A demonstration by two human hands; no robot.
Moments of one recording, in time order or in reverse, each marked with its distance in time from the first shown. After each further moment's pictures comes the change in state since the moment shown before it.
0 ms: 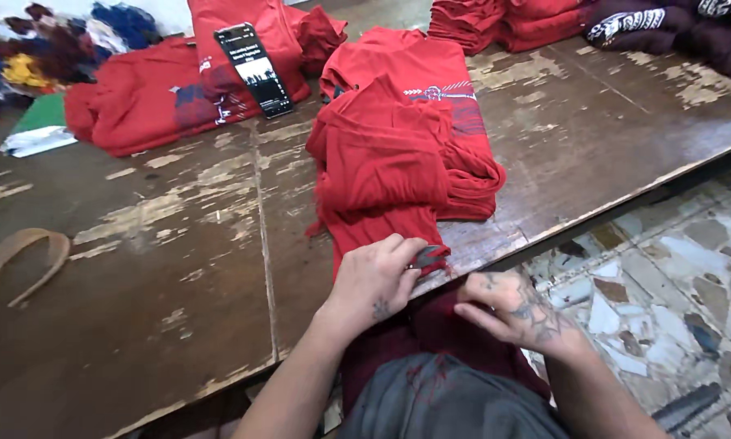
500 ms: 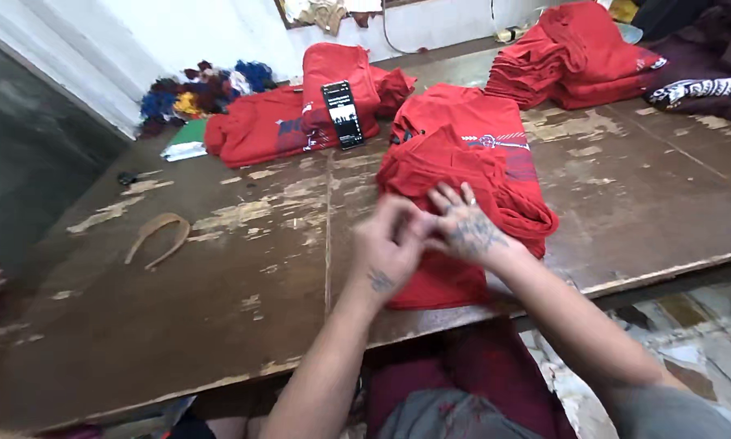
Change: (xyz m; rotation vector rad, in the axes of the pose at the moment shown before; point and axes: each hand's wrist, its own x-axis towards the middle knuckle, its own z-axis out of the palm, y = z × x) left_hand 0.005 -0.002 -0.070 -0.333 0.610 -0.190; right_hand 0.165 0.022 0.025 -0.381 -0.072 -0.128
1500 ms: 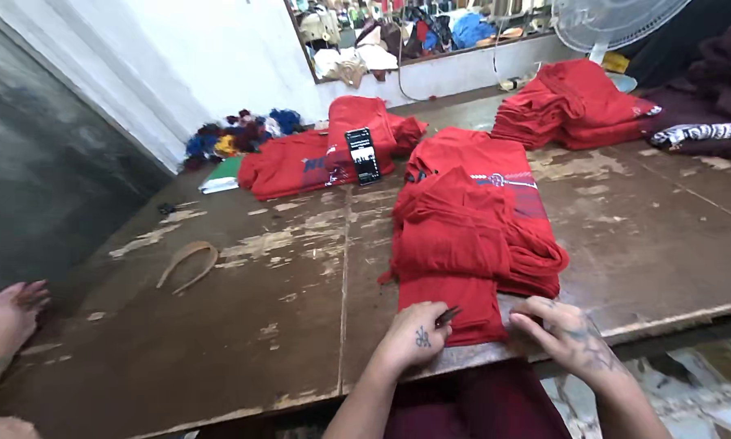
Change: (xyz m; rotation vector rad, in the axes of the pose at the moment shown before) left_hand -0.026 -0.035 0.018 0.276 -0.937 -0.401; right_hand -0.131 0.005 -0.018 0.182 0.257 0.229
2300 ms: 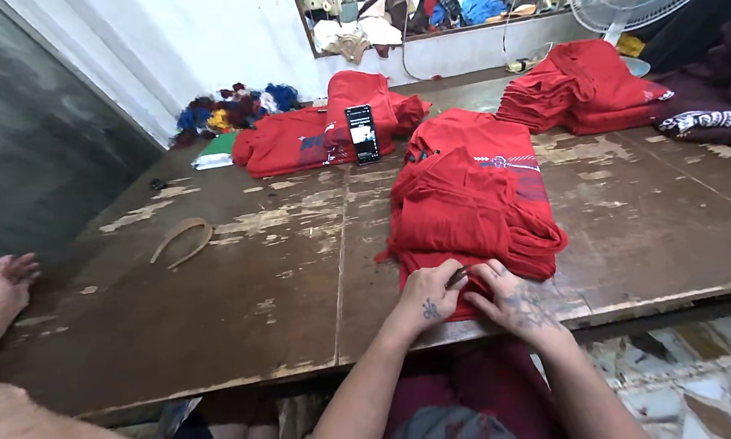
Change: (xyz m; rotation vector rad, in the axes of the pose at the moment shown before) left_hand 0.011 0.012 0.012 -0.106 0.528 0.287; right_hand 0.035 -0.030 0.037 0.013 -0.170 0.022
